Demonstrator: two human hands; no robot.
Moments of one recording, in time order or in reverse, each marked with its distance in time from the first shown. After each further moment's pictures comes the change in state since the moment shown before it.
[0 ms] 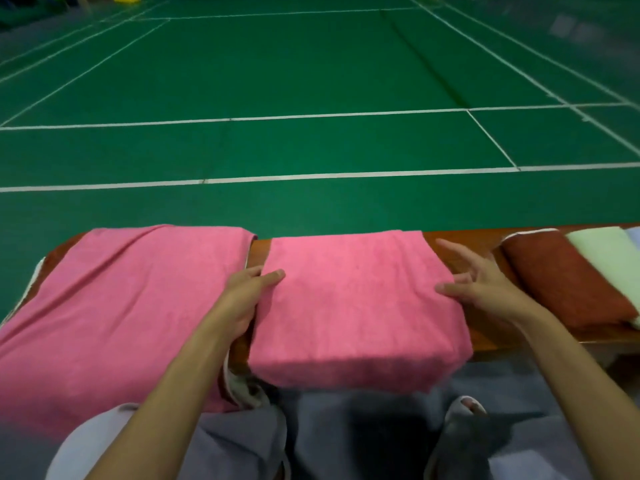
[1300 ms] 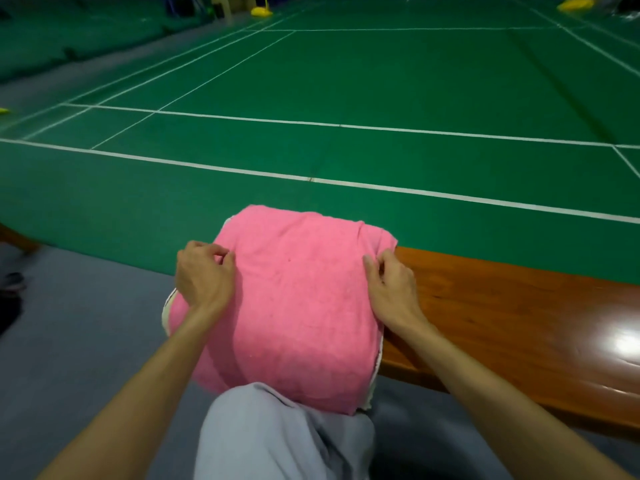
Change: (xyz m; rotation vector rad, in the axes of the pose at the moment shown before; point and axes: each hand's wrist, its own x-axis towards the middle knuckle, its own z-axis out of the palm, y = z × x) left_hand -0.019 0.014 -0.289 0.826 1.012 0.388; right_hand 0.045 -0.052 0.367 -0.533 0.146 -0.411
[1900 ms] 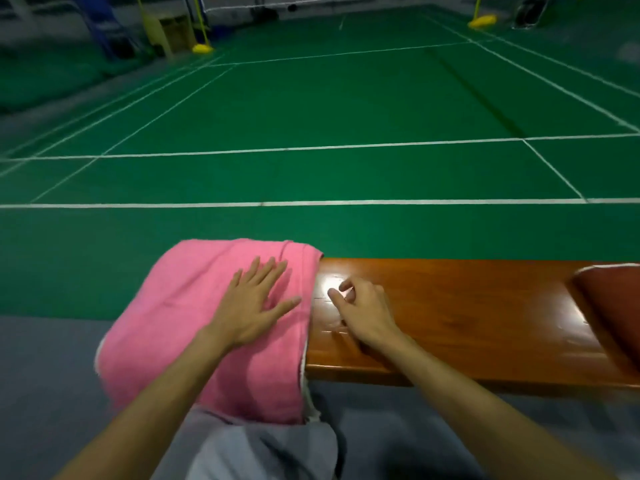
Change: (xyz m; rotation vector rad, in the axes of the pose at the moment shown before) left_hand -0.088 0.119 0.033 0.209 -0.696 0.798; right_hand -0.024 0.052 -0.086 -0.029 -0.133 0.156
